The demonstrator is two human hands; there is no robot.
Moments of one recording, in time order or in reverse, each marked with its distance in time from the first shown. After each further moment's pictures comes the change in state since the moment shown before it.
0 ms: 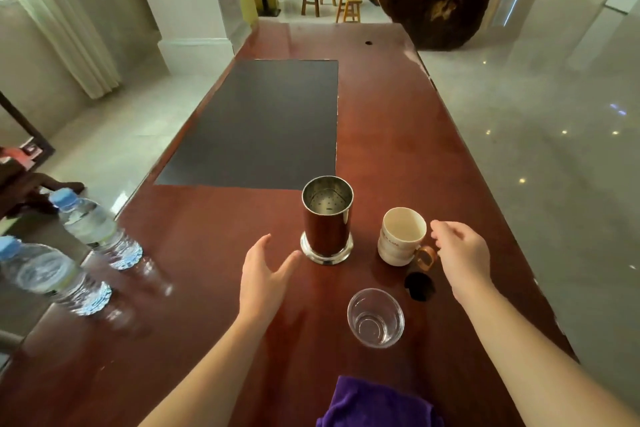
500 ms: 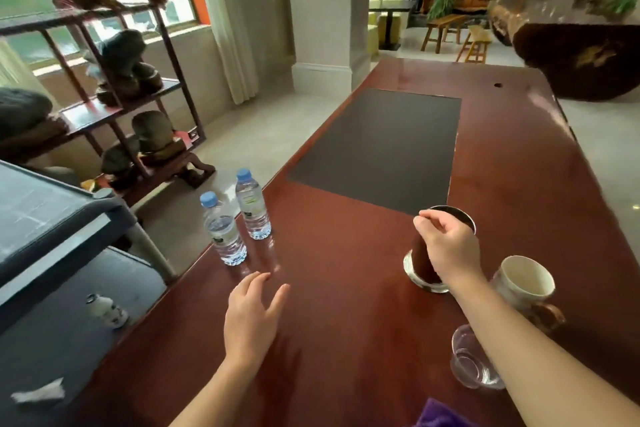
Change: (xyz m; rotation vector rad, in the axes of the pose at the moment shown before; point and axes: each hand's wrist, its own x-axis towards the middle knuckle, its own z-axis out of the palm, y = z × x) left_hand -0.085 -0.071 -0.170 0.298 0.400 -0.128; right_hand -0.101 -0.102 0.136 -0.022 -0.401 -0.408
